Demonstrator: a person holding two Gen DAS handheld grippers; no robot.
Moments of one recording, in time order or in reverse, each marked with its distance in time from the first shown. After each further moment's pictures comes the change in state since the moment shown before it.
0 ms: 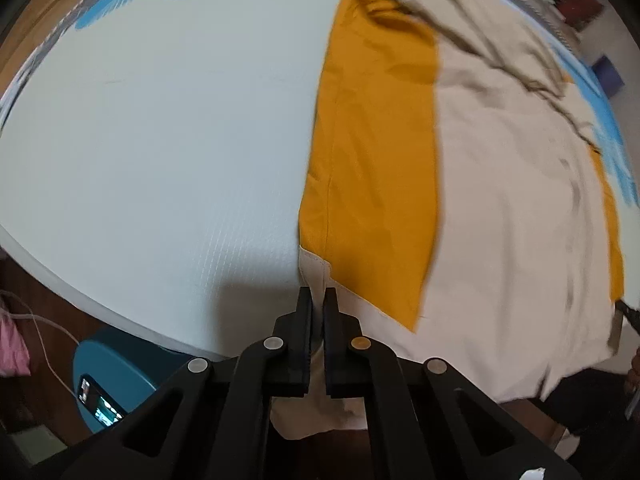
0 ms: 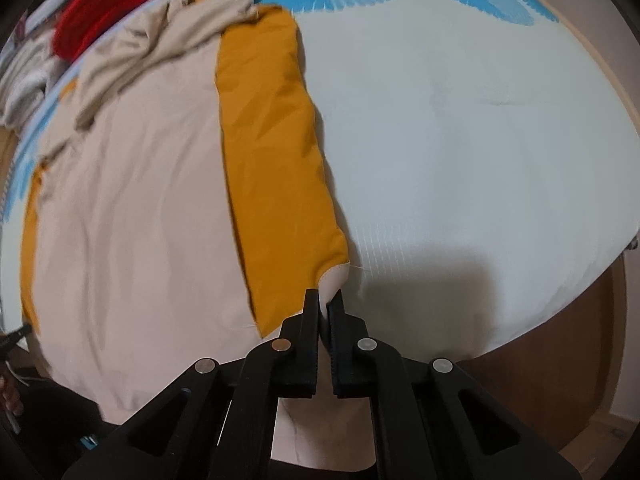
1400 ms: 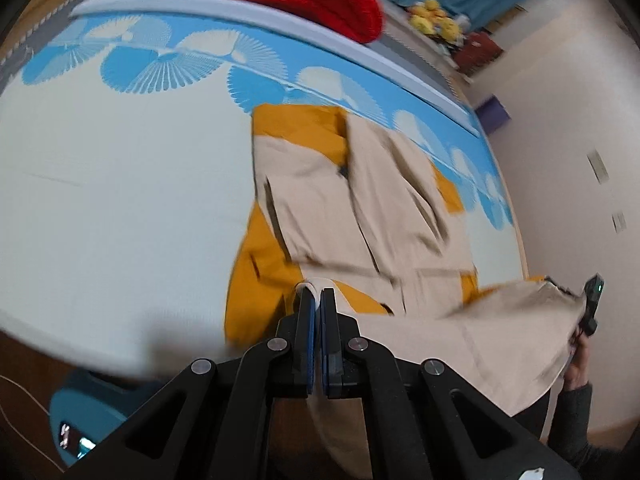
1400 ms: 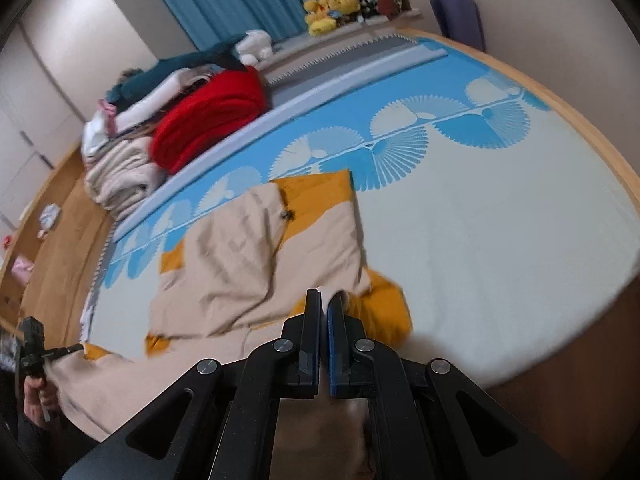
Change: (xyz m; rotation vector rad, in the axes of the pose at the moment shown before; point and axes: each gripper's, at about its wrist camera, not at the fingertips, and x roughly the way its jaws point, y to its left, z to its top) left arm -0.118 0.022 0.082 0.030 -0.121 -0.433; right arm -0.189 -0.032 0.040 0.028 -0.347 0.282
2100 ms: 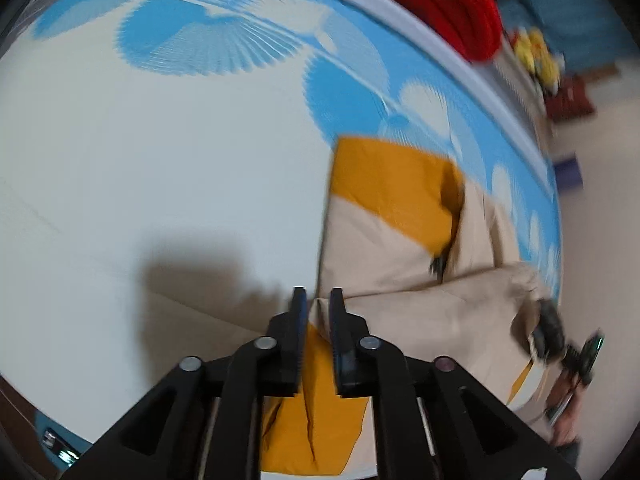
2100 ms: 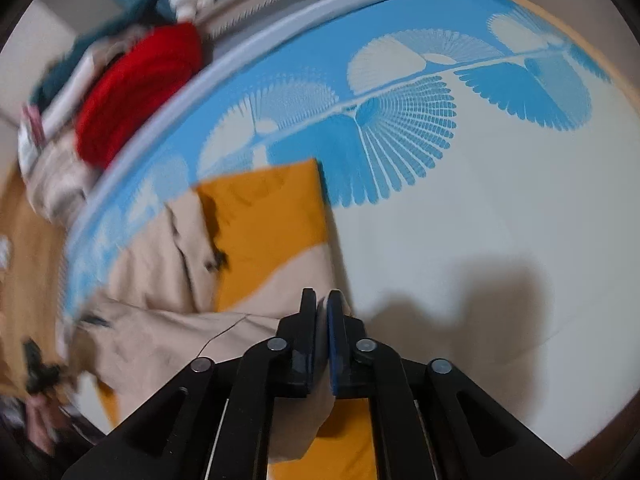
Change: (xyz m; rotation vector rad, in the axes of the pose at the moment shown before) left arm 0.095 0.076 0.106 -0.273 0.022 0.127; right arm 0.205 -0.028 0.101 0.130 0.179 -0.048
